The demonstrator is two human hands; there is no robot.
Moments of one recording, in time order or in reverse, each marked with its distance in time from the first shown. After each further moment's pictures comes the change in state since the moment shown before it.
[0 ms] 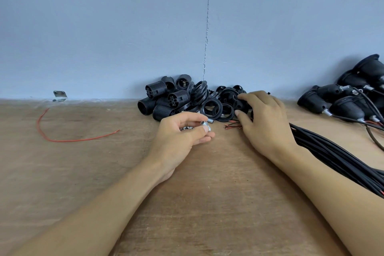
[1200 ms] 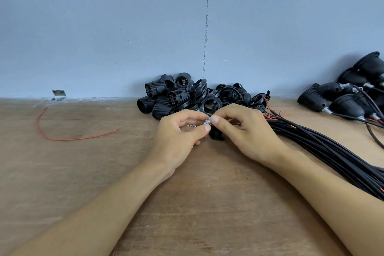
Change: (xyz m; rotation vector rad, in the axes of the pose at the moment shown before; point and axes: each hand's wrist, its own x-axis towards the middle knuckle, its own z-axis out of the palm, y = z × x) left_hand -0.002 0.000 0.000 0.215 0.002 0.075; right_hand -0.011 -0.024 0.000 0.585 -0.253 -0.145
